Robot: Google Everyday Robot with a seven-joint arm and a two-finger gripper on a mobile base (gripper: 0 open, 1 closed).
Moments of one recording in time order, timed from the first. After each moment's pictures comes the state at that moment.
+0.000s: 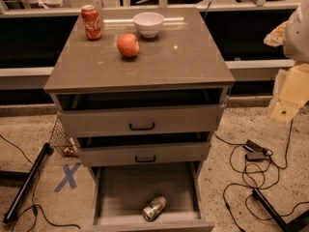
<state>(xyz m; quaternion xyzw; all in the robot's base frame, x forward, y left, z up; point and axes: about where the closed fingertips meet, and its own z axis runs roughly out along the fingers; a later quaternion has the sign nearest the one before) 0.438 -0.216 0.977 -0.60 0.78 -0.04 0.16</state>
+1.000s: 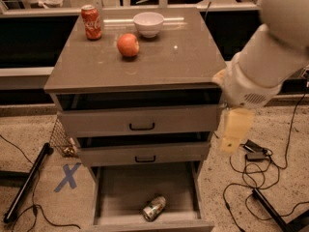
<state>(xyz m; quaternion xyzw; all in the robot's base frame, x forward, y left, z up) 0.447 -0.149 0.877 -0.66 0.74 0.00 0.14</state>
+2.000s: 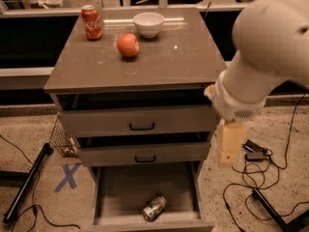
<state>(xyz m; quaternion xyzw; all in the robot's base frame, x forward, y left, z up) 0.445 -0.146 0.841 -0.70 0.70 -0.02 0.11</state>
